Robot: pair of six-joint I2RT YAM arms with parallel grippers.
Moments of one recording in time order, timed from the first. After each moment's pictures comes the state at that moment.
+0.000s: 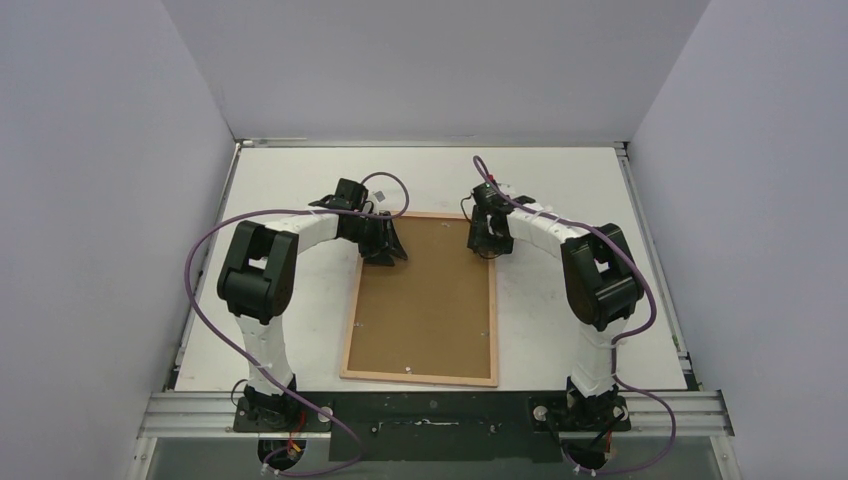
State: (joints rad) left arm -0.33 1.97 1.25 -0.39 0.56 -0.57; right arm 0.45 1.93 1.32 -0.54 0.19 0.55
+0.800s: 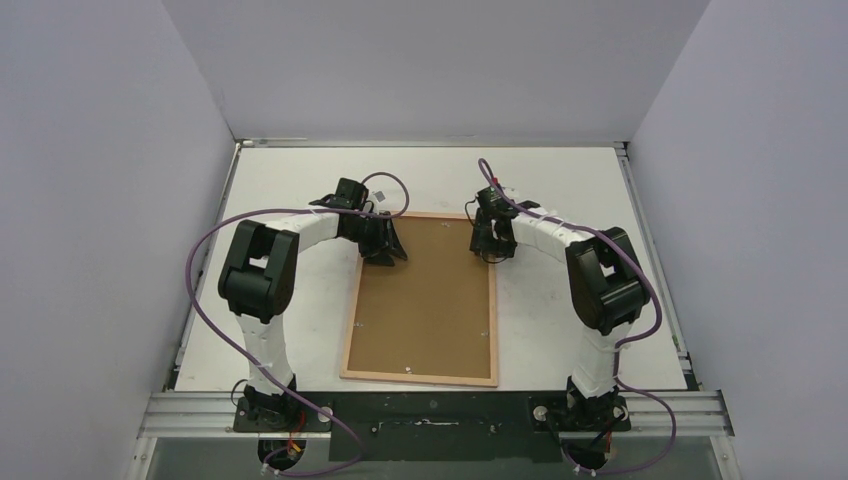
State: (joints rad) left arm -0.33 1.98 1.26 -0.41 0.56 -0.57; right arm 0.44 1.89 1.25 -0.50 0.17 0.56
